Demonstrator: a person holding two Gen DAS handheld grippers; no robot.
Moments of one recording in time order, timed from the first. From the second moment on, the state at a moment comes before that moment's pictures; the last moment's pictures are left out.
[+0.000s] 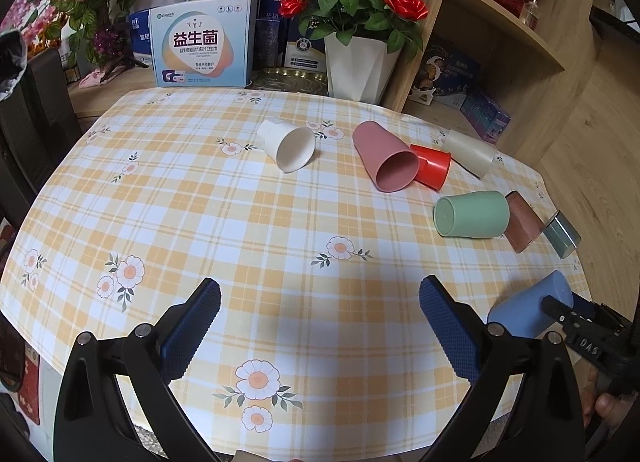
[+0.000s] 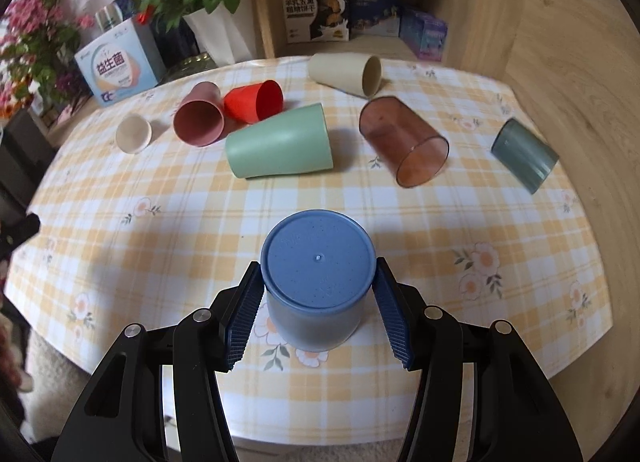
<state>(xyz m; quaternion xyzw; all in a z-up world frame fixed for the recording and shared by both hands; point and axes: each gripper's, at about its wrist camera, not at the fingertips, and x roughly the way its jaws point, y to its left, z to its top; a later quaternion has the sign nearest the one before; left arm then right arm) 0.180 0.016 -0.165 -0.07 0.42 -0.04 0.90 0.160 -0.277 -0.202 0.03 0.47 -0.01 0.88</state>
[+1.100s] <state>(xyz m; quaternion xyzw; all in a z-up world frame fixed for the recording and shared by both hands) 0.146 0.001 -0.091 -0.02 0.36 -0.06 0.93 0.124 -0.287 -0.126 0.10 0.40 -0.01 0.91</state>
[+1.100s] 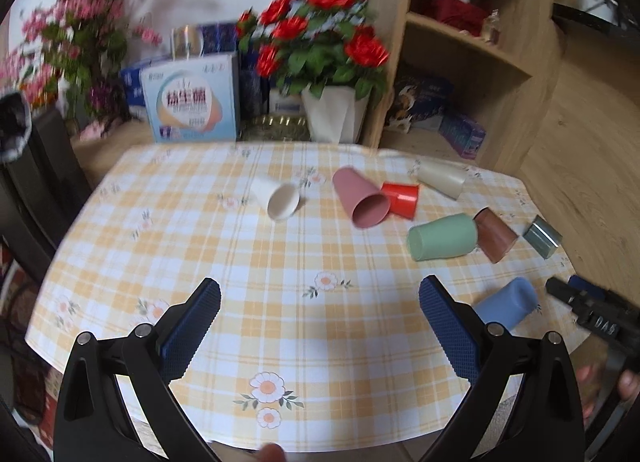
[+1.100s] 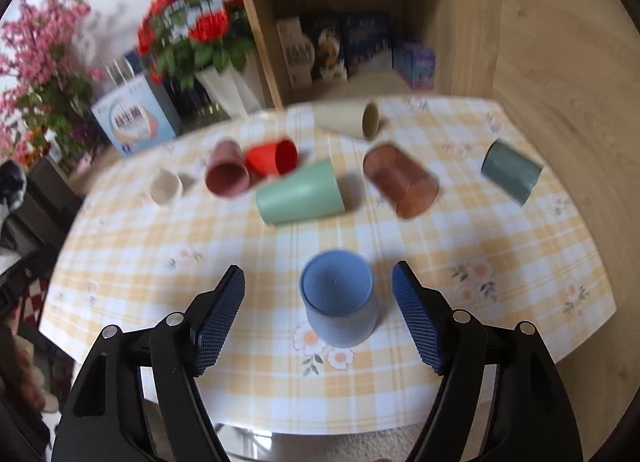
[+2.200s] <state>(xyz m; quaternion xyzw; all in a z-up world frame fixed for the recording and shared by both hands) 0.045 -0.016 0.030 0.02 0.23 -0.07 0.97 0.028 -0.279 0.018 0.06 0.25 0.01 0.97</state>
